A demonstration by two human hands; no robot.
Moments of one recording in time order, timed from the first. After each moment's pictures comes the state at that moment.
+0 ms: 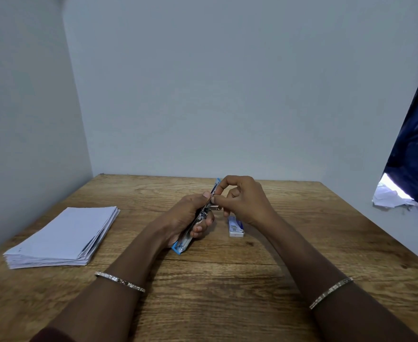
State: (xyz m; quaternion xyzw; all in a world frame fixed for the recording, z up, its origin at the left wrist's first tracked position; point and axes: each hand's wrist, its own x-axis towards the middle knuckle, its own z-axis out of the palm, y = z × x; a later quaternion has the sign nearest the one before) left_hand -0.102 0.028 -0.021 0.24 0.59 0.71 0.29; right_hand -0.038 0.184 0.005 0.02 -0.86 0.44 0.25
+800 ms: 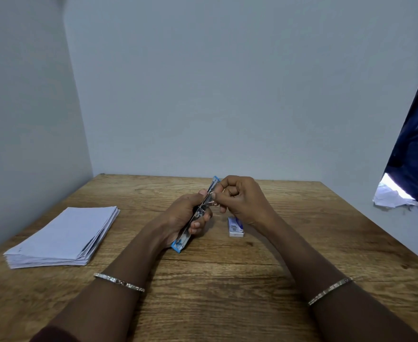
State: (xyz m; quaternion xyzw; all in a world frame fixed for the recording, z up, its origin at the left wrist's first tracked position) left_hand -0.106 0.028 -0.019 0.21 0.58 0.73 0.30; right_hand -0.043 0.188 0.001 0.09 -0.81 0.53 0.22
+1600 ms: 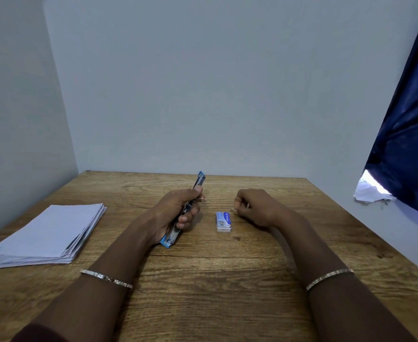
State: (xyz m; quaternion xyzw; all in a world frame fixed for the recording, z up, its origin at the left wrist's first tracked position) left_hand -0.109 0.036 -0.021 0.20 0.58 0.73 0.29; right_hand -0.037 0.256 -0.007 -0.02 -0.98 0.18 0.08
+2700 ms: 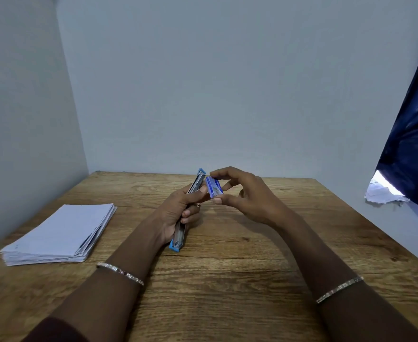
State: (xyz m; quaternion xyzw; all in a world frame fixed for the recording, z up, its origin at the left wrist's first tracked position) left_hand -0.114 0.031 -0.027 0.21 0.48 0.80 0.30; right_hand -0.025 0.208 0.018 0.11 -0.90 0.36 0.21
